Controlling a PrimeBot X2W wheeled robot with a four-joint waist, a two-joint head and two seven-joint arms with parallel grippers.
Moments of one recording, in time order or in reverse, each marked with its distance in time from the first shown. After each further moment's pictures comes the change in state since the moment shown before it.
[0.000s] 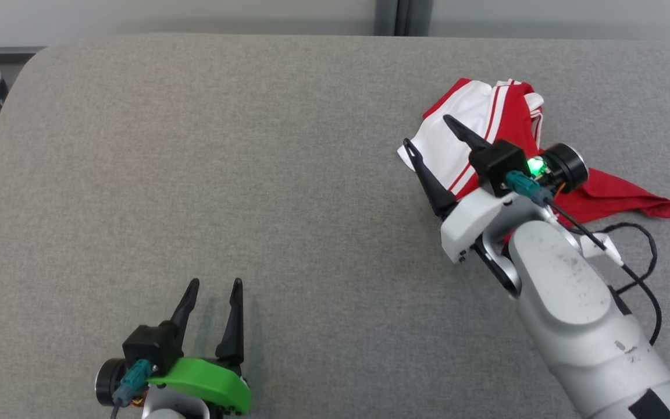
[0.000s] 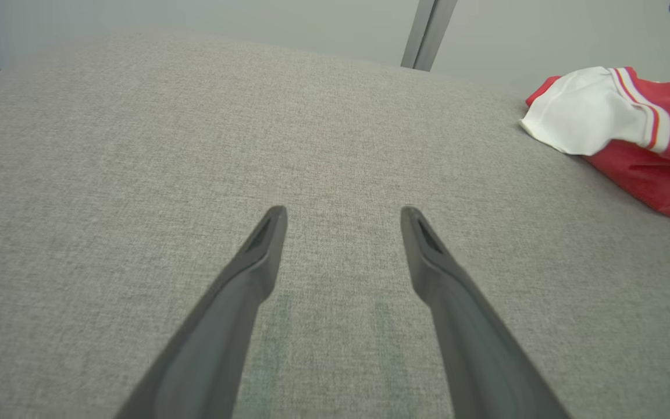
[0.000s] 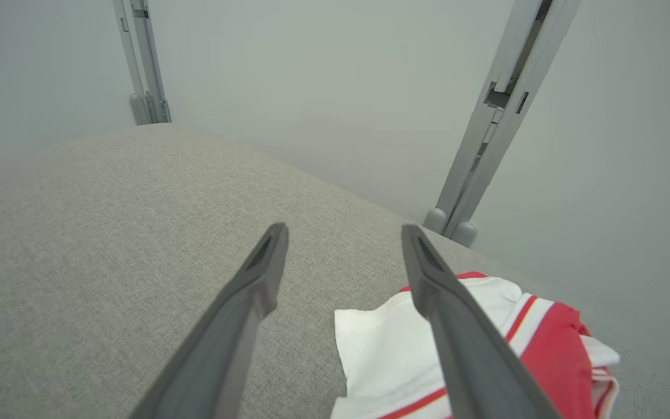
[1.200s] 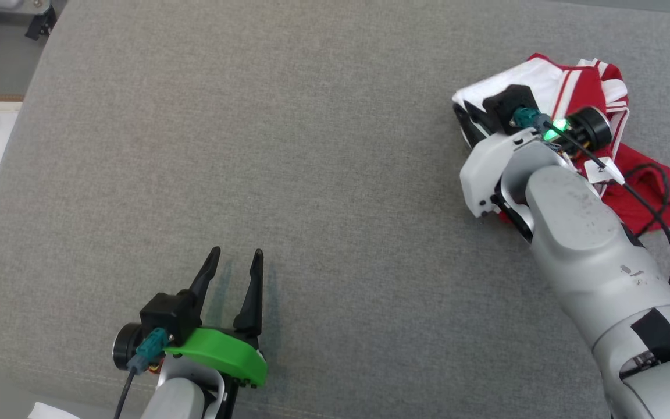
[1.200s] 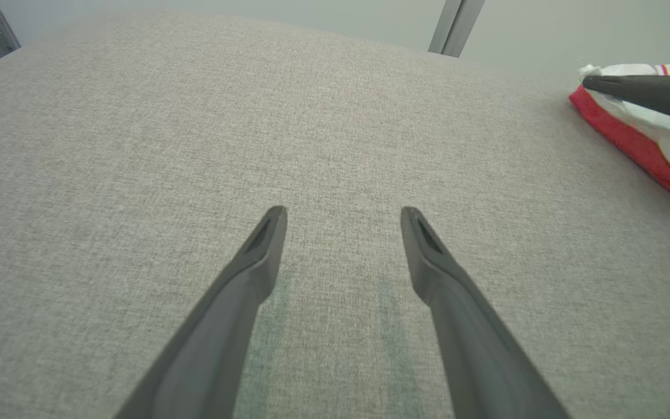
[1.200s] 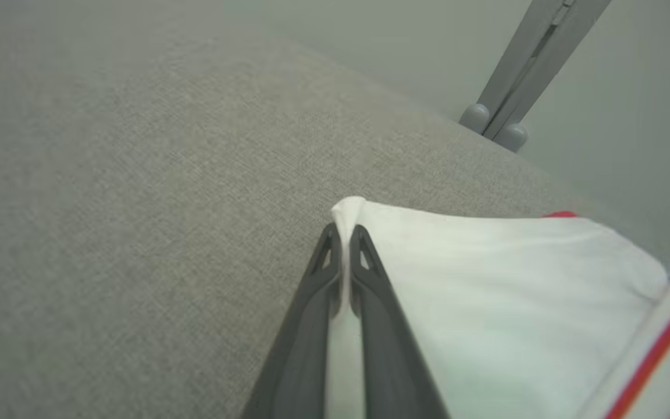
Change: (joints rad) left arm -0.105 0.000 -0.075 0.029 -0.035 -0.001 0.000; right arm -0.306 -0.004 -0.019 0.490 -0.025 0.000 0.051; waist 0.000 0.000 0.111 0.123
